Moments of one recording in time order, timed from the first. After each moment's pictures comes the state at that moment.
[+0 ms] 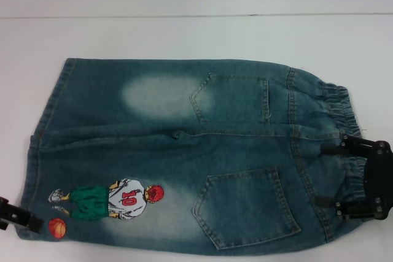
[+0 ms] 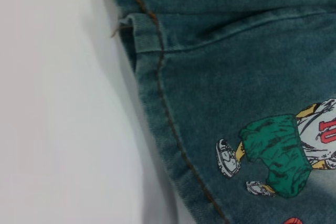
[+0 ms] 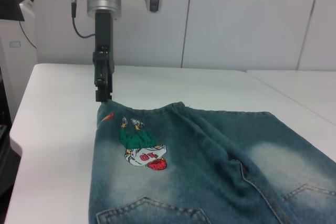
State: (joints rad) left arm -0.54 -2.03 0.64 1.08 2.83 1.88 -2.38; right arm 0.36 2.07 -0.52 -0.75 -2.18 -1.79 0.87
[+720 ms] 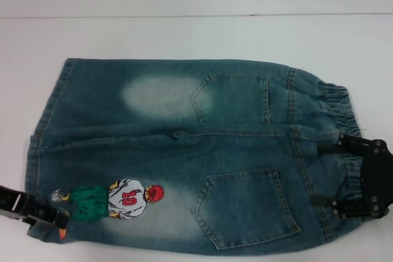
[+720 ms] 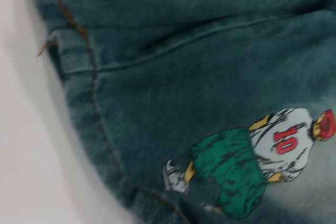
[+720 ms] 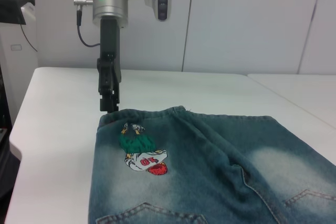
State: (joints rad) left arm -0.56 -2.06 0.64 1.04 2.78 1.88 -2.37; right arm 0.36 2.08 -0.52 -0.75 -2.17 -1.79 0.87
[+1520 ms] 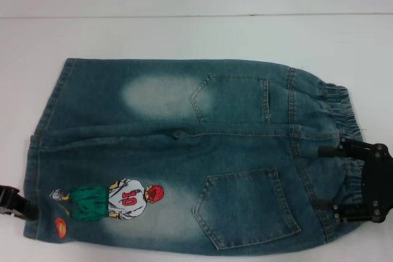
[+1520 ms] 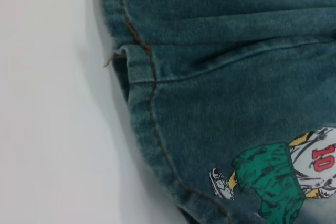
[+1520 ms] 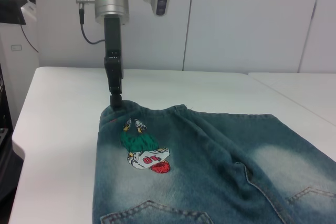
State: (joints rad) left arm -0.55 -2.04 0.62 1.06 2.80 1.84 -2.39; right arm 0.35 2.08 -0.52 -0.75 -2.18 -1.80 0.86
